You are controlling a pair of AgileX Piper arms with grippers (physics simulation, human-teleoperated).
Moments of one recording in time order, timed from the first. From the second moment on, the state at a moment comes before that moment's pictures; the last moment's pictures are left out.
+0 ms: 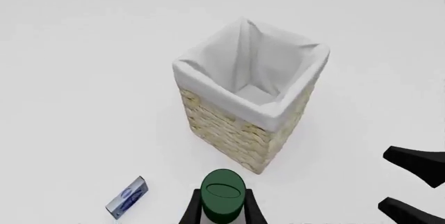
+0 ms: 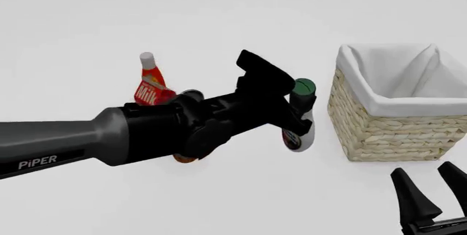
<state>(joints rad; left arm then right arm) -0.92 1.70 -1.16 -0.20 -0.01 0.14 0.00 0.00 0.04 0.00</state>
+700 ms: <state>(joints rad) -0.96 1.69 -1.12 -0.24 -0.14 0.14 0.00 0.00 0.04 0.00</state>
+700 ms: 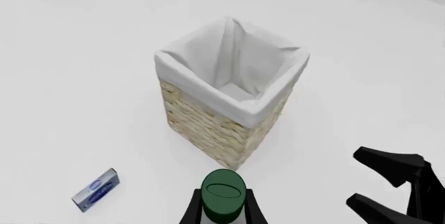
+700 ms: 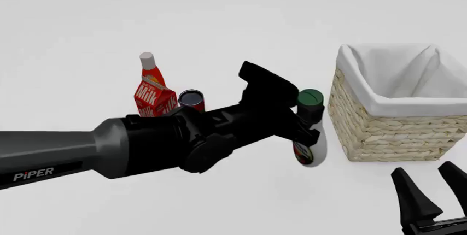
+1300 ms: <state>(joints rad) -0.97 1.70 -1.12 -0.24 -0.16 0.25 0.06 -0.07 0.03 -0.04</state>
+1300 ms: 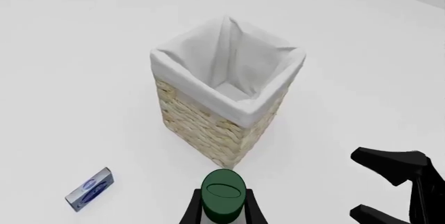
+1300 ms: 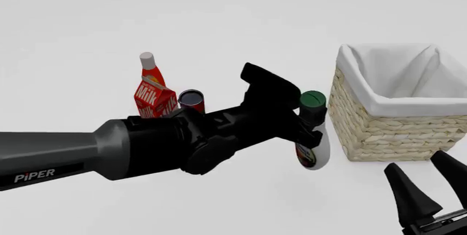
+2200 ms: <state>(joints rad) -1.00 1.69 -1.12 -0.24 -0.16 0.45 0.58 -0.17 -0.27 -0.11</state>
